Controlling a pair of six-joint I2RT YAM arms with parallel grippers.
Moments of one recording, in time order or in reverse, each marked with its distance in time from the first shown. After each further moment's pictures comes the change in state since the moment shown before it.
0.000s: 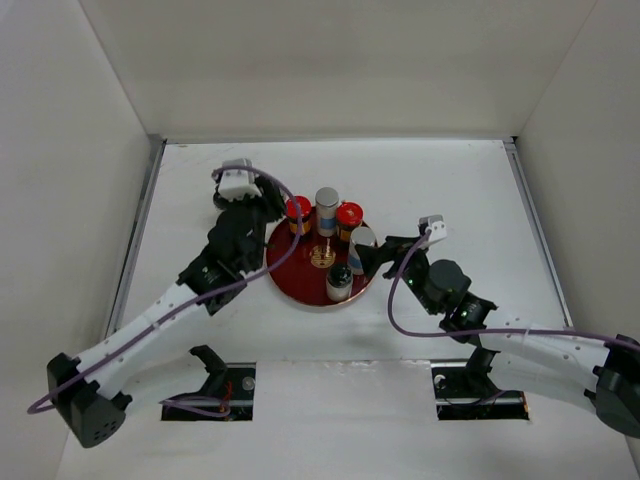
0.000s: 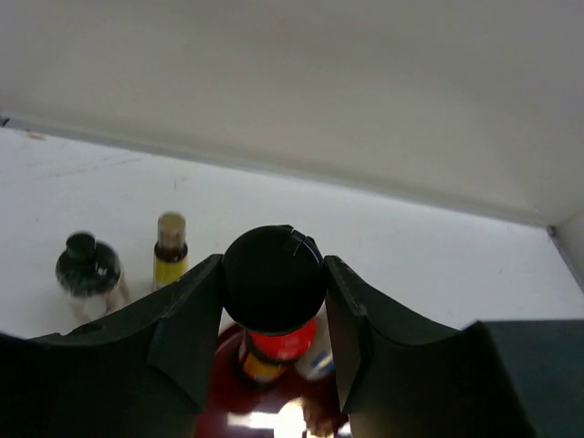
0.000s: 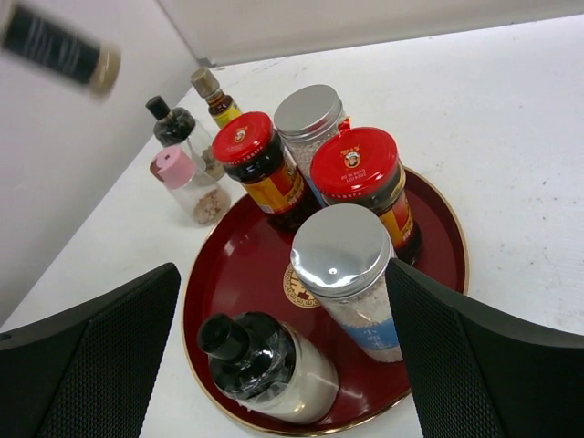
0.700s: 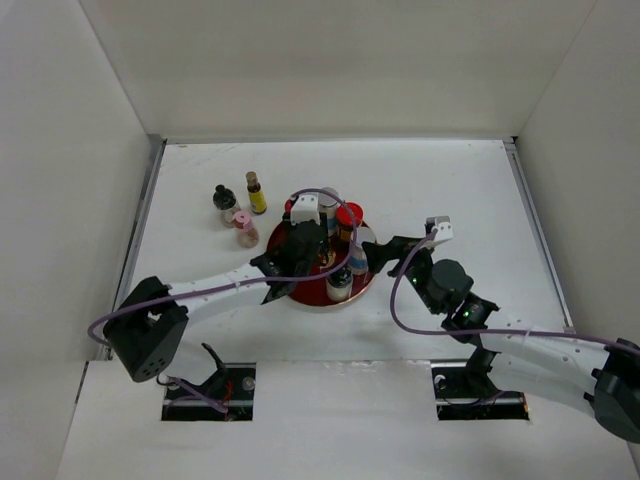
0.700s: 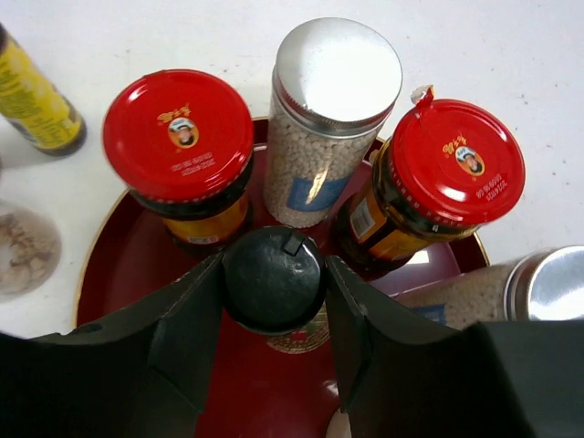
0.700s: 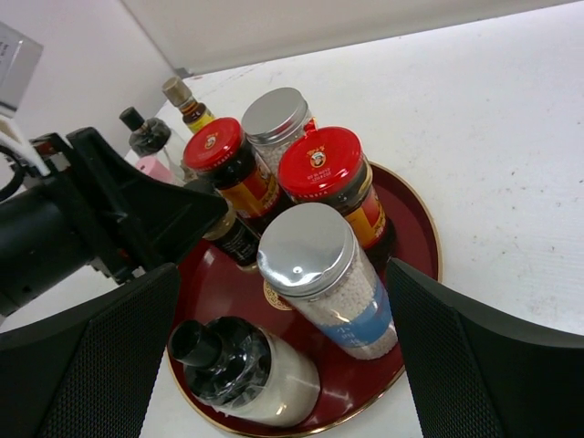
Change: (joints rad) left arm -0.131 0.388 -0.149 0.060 0.064 -0.149; right arm -0.037 -0.018 -0.027 0.000 0.021 0.021
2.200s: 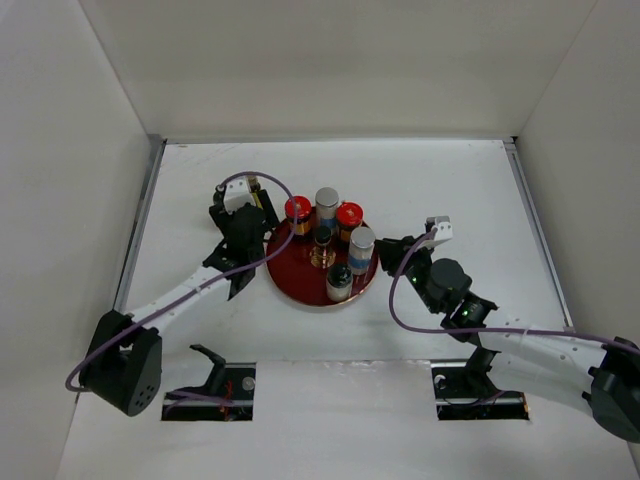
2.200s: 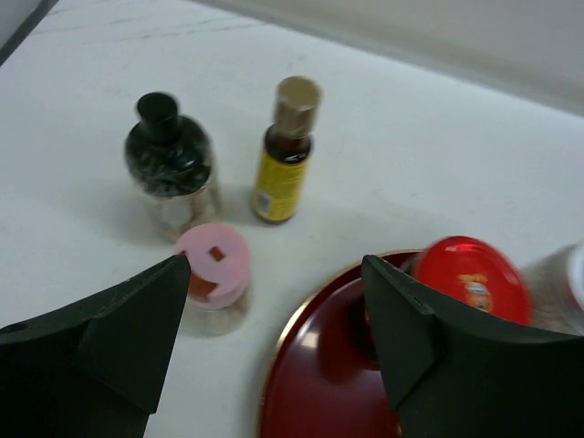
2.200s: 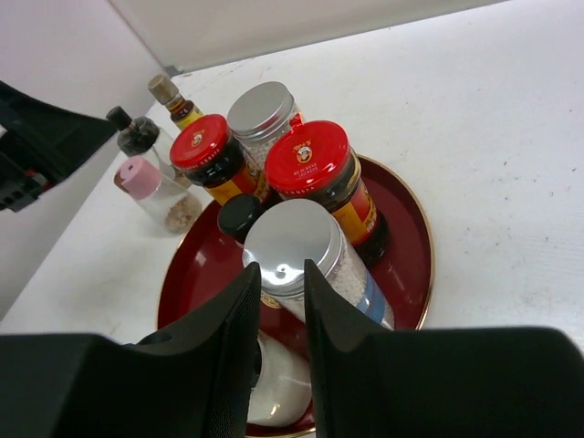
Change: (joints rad) left arm 0.322 -0.200 -0.106 0.076 -0.039 0.047; right arm -0.016 0.019 -0.006 0.003 0.000 0.022
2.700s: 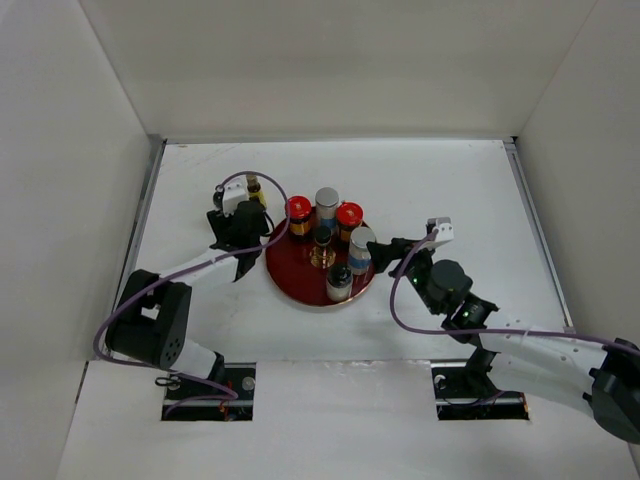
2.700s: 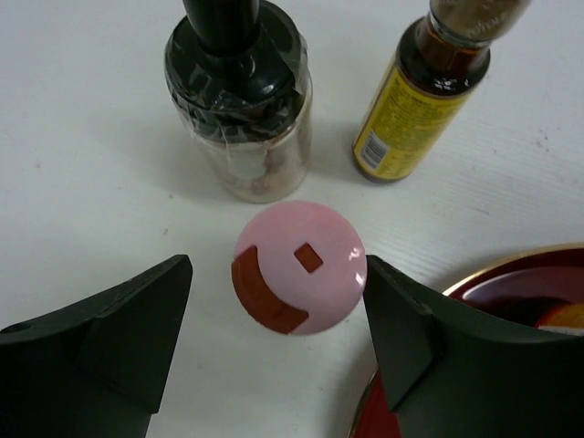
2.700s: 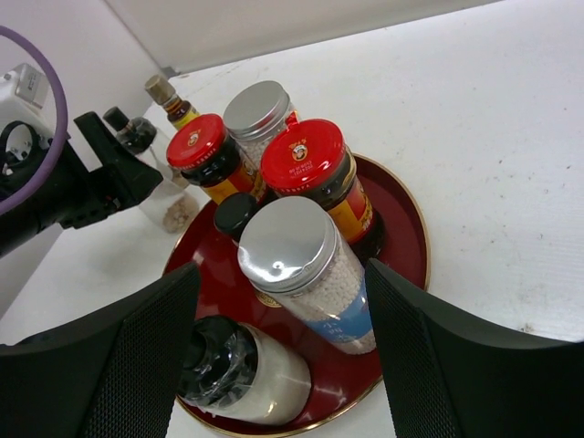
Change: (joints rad) left arm 0.160 0.266 0.025 -0.063 0.026 -0.031; right arm 0.001 -0.011 -0.011 0.001 0.008 0.000
